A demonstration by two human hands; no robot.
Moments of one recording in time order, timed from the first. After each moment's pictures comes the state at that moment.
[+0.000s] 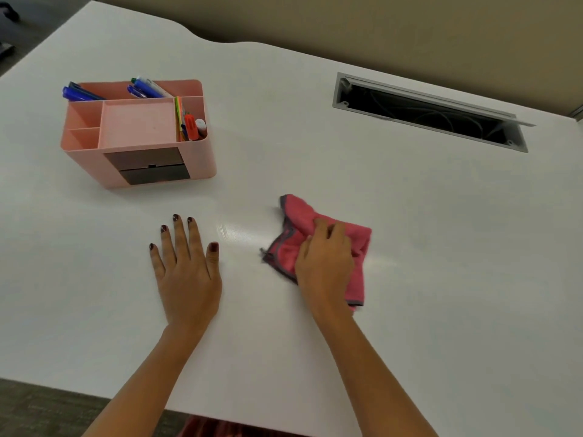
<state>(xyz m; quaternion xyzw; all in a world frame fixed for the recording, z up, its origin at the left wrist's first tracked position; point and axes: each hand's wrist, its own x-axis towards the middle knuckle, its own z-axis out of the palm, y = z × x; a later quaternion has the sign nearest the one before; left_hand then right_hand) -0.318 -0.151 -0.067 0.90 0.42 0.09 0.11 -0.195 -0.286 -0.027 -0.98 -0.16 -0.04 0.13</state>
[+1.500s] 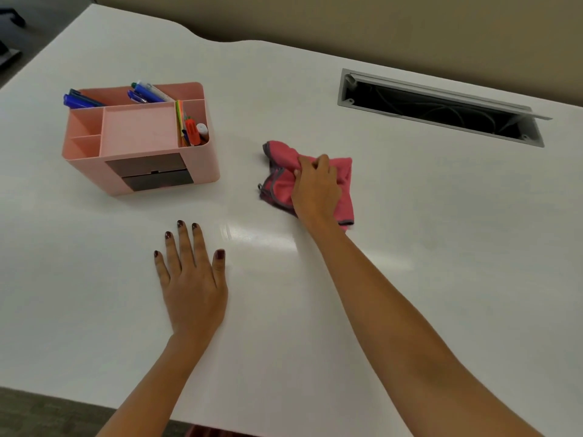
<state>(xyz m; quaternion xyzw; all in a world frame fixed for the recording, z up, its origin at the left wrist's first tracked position) -0.317 -0.151 -0.066 0.90 0.42 0.06 0.10 -0.090 -0.204 -0.036 -0.96 -0.21 -0.02 0.19</state>
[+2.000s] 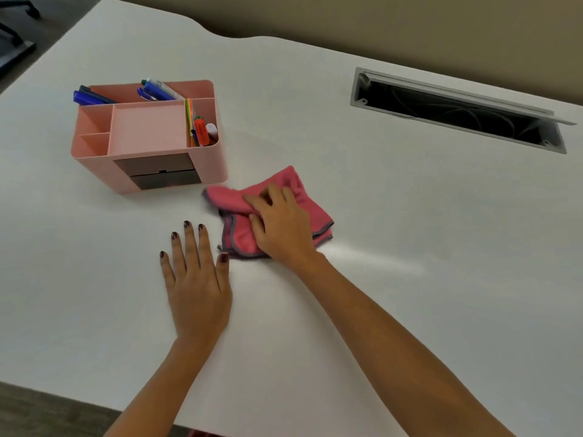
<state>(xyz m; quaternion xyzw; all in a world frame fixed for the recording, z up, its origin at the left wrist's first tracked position) -0.317 -0.150 -0.066 0.90 0.42 0.07 0.10 -0.155 -0.200 -0.040 -0.86 -0.47 0.00 0.21</state>
